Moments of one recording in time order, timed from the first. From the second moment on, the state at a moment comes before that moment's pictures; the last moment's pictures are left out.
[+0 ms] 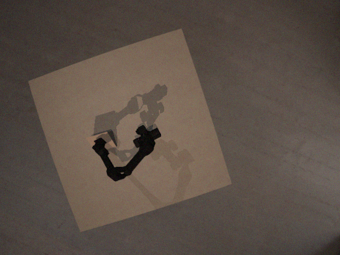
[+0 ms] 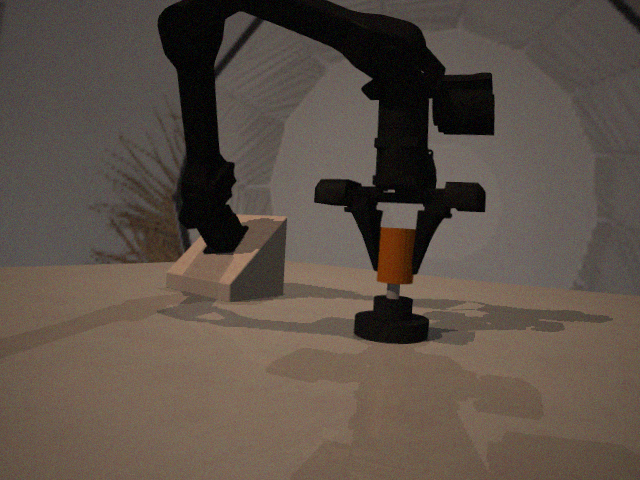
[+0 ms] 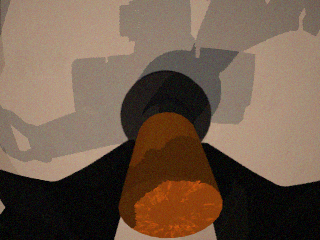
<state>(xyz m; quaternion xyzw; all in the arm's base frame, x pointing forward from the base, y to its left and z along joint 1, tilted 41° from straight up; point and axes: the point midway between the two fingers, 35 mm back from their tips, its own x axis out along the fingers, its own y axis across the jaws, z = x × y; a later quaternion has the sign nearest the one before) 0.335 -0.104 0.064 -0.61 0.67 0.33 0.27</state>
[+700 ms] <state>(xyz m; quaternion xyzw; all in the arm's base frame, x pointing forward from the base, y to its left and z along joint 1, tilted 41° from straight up) 0.336 -0.103 0.066 -0.61 0.66 0.34 0.26</state>
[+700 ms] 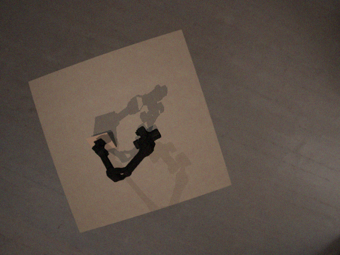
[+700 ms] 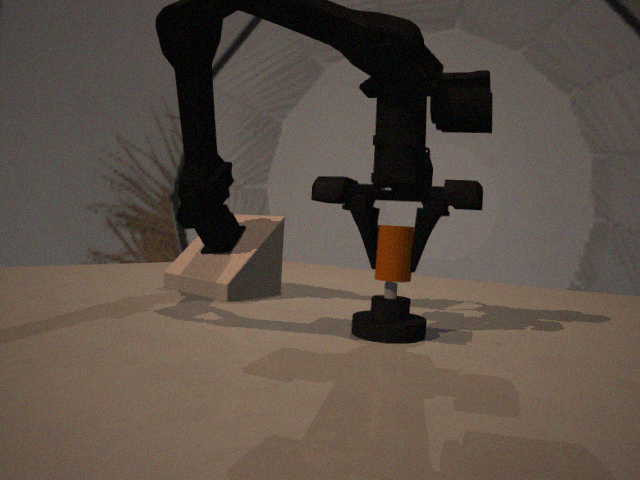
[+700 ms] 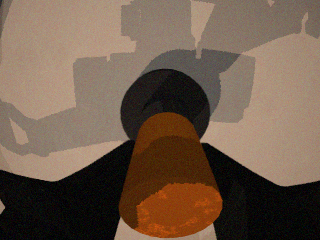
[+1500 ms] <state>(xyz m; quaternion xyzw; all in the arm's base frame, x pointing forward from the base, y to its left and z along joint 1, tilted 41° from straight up) 0.335 -0.104 0.063 -0.63 0.63 0.40 0.21</state>
